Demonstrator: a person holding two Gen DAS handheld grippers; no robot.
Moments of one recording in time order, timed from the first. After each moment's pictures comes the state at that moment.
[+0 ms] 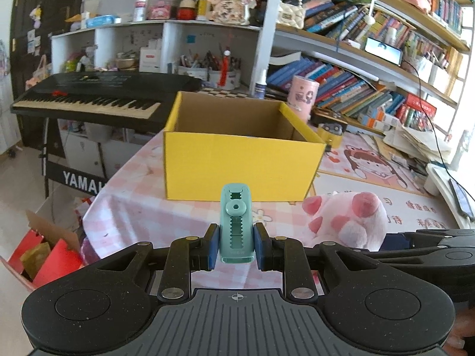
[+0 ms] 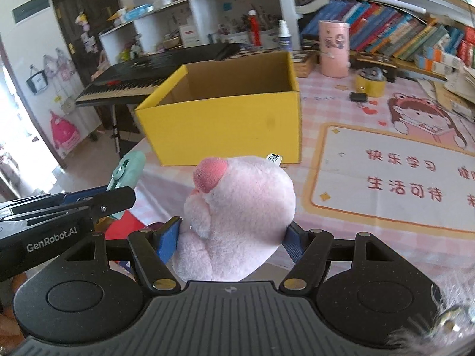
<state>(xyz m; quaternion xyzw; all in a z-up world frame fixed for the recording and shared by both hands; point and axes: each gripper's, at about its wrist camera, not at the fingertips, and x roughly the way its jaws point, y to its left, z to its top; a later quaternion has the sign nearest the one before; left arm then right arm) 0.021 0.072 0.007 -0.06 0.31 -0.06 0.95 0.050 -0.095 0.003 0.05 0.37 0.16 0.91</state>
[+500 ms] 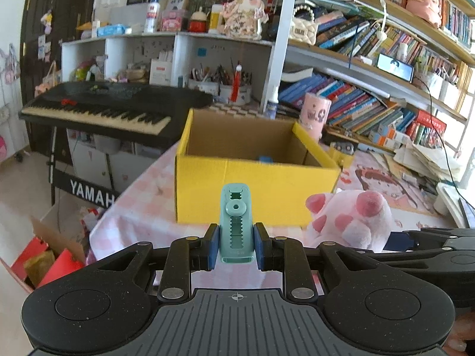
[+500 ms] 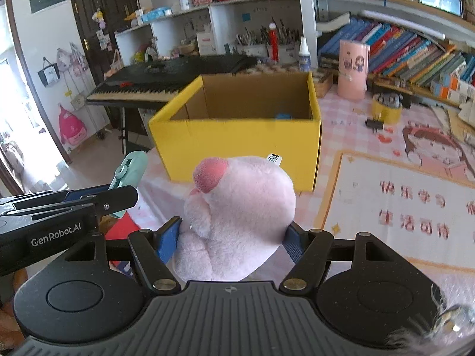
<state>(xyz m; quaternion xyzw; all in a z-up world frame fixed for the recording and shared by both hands) 0.043 0.078 0.019 -0.06 0.28 -0.04 0.96 0.074 -0.085 0.017 0.02 0.34 0.18 0.92</state>
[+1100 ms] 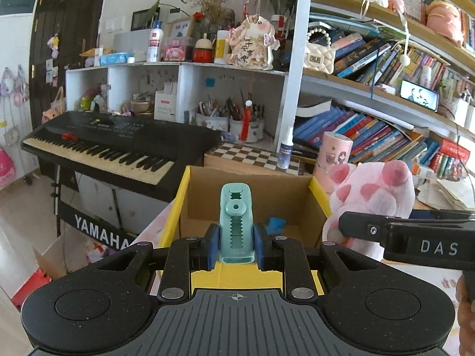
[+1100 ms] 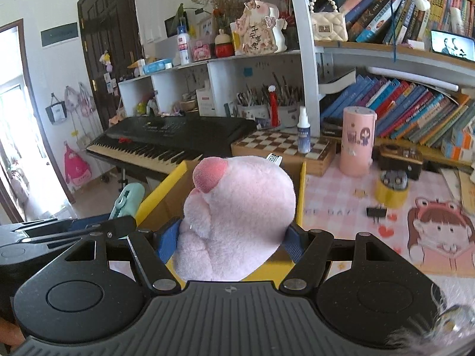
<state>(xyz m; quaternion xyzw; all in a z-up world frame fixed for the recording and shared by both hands) 0.142 0.059 0.047 -0.05 0.24 0.00 0.97 0.186 -0.114 0.068 0.03 0.25 0.20 0.95</state>
